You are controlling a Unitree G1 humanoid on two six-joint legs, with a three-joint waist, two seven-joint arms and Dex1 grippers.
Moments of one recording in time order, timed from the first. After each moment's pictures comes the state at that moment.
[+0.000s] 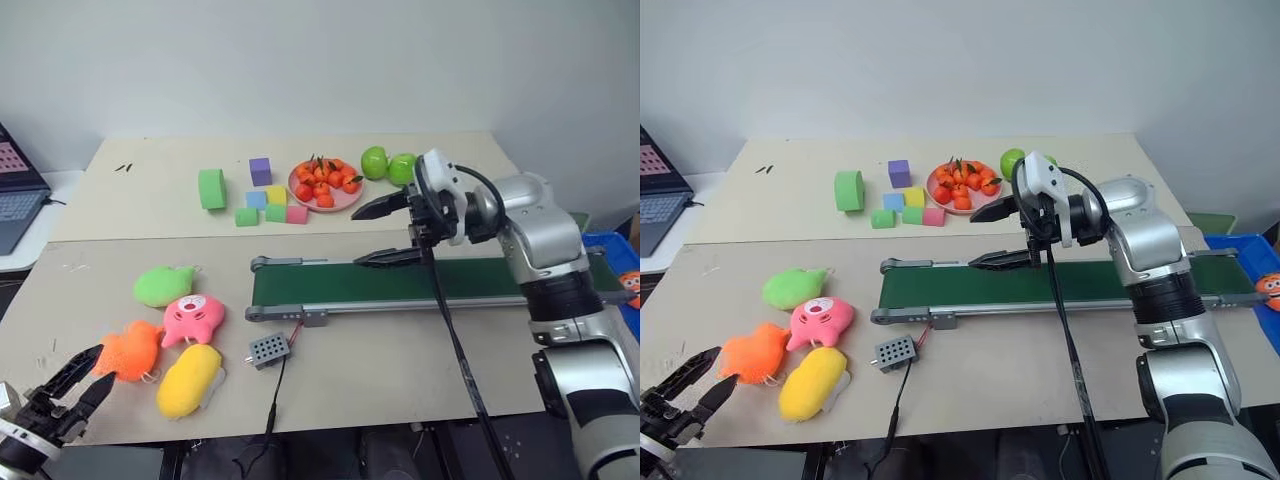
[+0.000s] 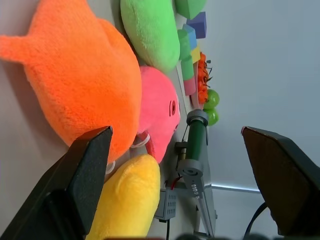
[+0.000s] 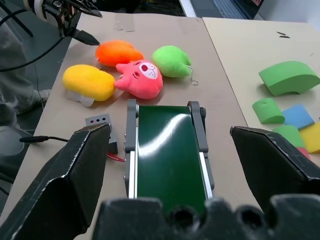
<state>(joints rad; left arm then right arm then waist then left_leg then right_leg) 0.19 0.48 1.29 0.19 -1.34 1.53 -0.38 -0.90 -0.64 0.17 0.18 0.36 0.37 1.42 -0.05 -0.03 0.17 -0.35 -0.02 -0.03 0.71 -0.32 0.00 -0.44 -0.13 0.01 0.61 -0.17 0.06</state>
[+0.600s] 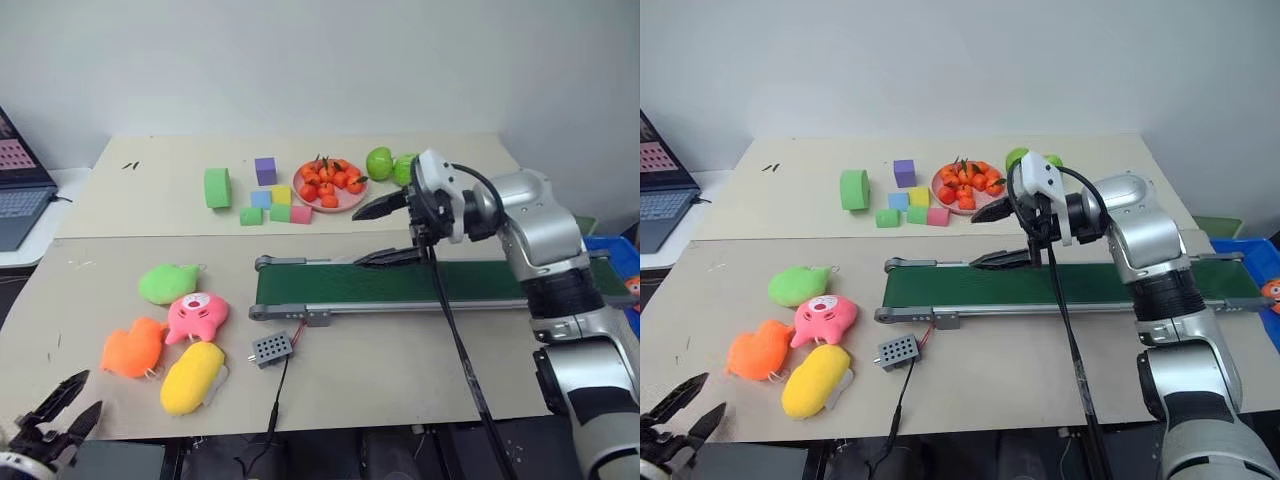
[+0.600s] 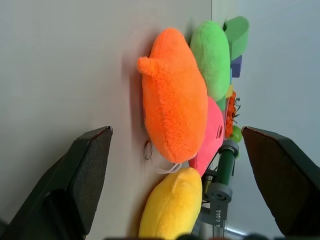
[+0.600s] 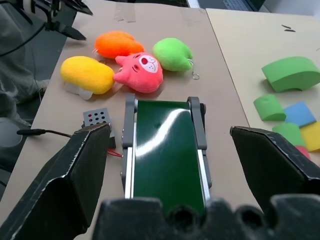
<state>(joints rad) 0.27 0.46 1.14 0.29 -1.46 1.33 -0.27 -0.93 -0.64 0.19 0.19 0.33 0.37 1.43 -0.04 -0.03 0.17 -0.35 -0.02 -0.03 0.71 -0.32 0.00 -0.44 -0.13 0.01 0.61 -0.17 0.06</state>
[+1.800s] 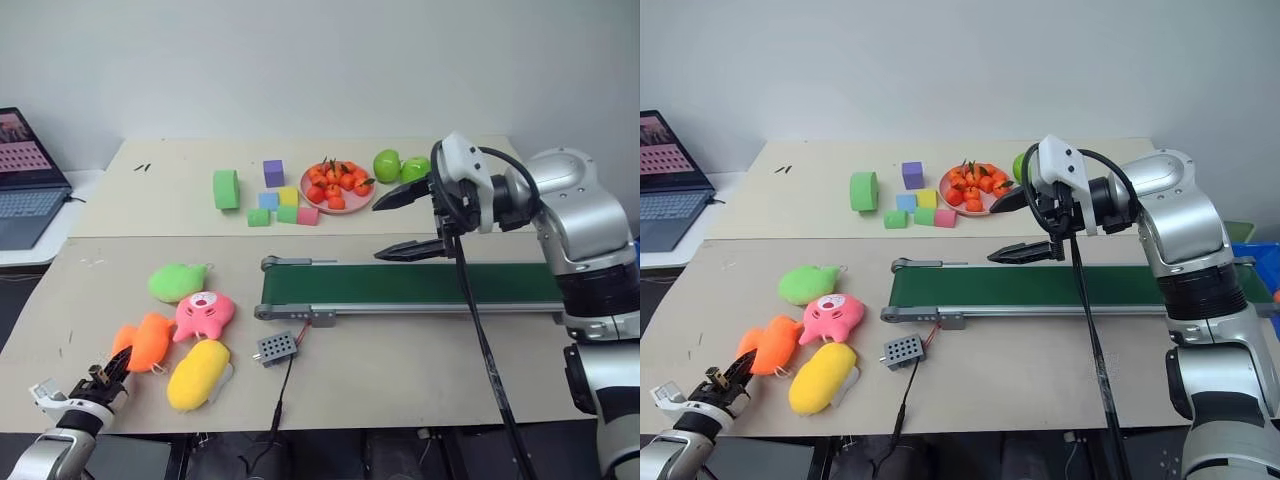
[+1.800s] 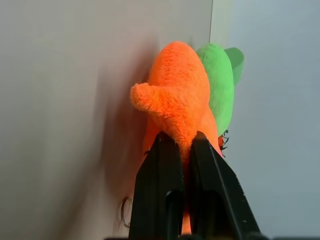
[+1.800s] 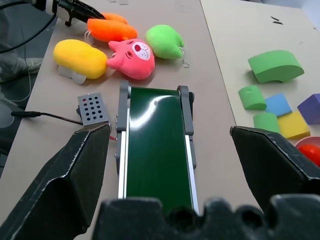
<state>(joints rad) 0.13 0.33 1.00 0.29 -1.61 1.07 -0.05 -0.93 -0.76 0.18 0.08 0.34 0.45 1.42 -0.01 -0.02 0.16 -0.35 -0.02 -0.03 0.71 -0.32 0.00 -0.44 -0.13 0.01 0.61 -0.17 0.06</state>
